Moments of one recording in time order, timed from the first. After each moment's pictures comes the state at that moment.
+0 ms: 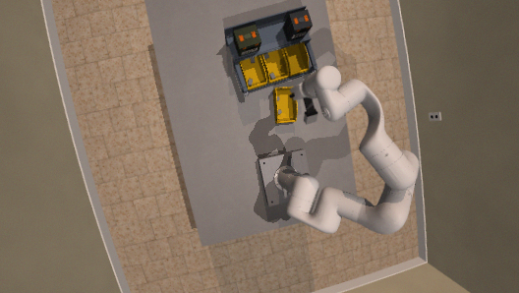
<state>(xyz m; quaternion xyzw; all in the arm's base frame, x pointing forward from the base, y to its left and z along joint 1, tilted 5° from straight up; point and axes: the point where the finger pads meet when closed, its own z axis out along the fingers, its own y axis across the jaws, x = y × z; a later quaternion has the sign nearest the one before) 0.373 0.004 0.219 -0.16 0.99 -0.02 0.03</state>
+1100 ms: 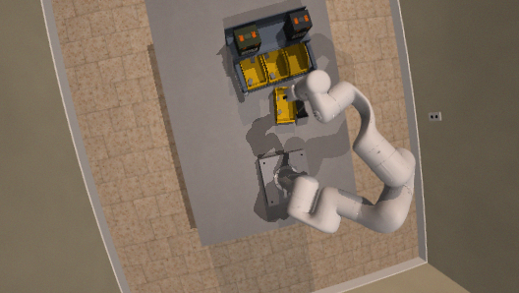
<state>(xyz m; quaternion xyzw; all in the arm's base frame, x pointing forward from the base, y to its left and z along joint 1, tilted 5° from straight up) 0.369 0.022 0.192 -0.12 0.99 -0.02 0.03</state>
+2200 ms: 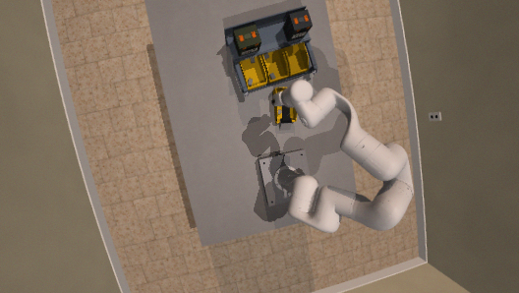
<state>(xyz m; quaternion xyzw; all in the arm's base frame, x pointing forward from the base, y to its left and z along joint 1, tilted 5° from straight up) 0.354 0.054 0.140 -0.04 1.00 -0.02 0.03</state>
